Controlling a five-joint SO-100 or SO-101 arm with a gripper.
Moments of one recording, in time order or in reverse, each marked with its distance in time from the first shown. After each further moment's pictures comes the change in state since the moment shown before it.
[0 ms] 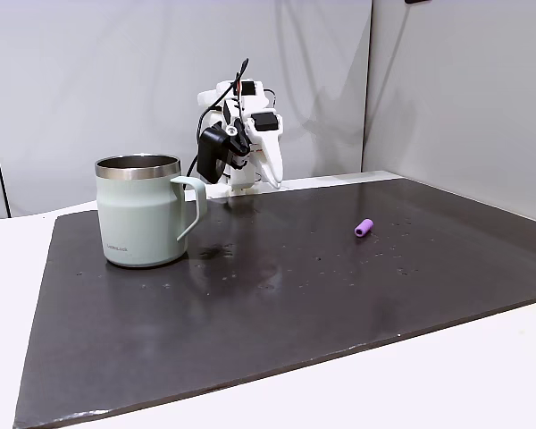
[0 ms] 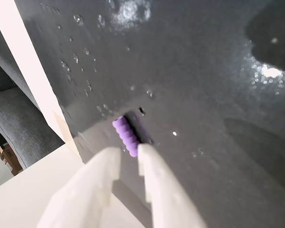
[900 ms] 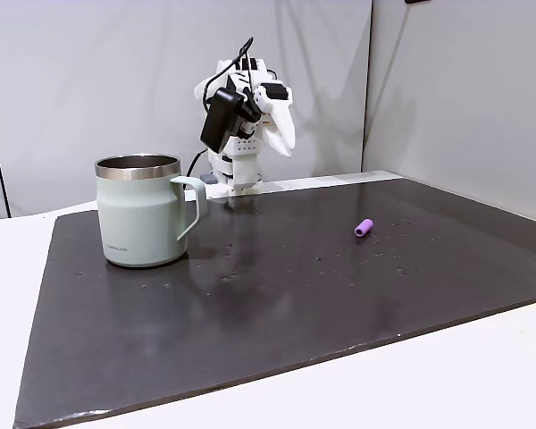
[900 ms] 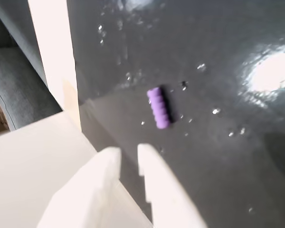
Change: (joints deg) arm -5.9 -9.4 -17.8 4.0 -8.6
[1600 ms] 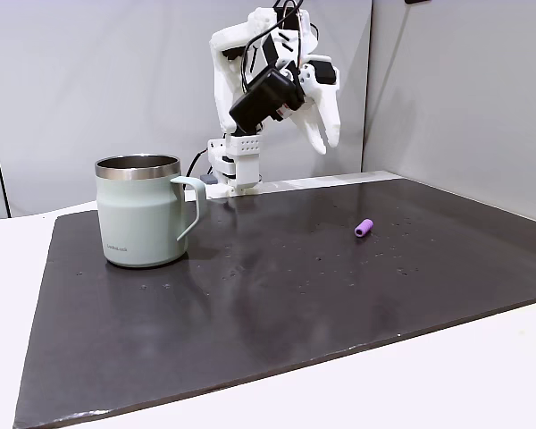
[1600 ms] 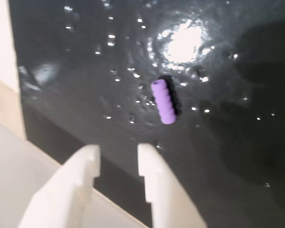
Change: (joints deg) arm -5.5 -60.8 -52.4 14.7 -2.2
